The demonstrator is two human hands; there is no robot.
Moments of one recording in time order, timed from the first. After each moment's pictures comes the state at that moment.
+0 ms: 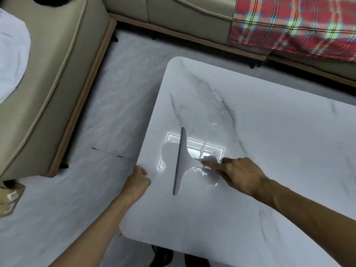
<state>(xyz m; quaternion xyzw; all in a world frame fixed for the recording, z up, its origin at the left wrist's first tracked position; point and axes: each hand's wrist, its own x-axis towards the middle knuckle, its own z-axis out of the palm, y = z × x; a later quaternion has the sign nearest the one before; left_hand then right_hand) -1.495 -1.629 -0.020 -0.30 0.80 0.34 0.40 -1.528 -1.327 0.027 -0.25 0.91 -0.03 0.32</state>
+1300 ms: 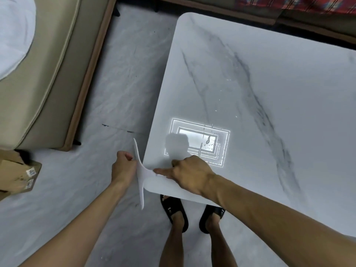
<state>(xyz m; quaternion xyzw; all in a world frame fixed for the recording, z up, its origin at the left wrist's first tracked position) -1.386 -1.712 -0.030 -0.38 0.81 0.35 0.27 -1.389 -1.507 0.005 -0.38 0.87 -0.04 0.31</state>
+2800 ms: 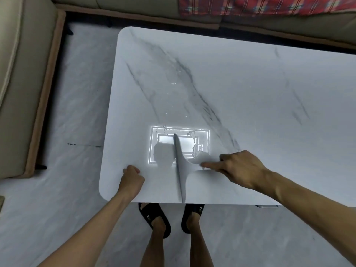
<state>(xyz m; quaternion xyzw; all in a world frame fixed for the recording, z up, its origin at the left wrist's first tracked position) -1.358 -1.577 -0.037 -0.24 0.82 0.30 0.43 -1.333 -1.249 0.048 -0.23 0.93 0.02 0.28</state>
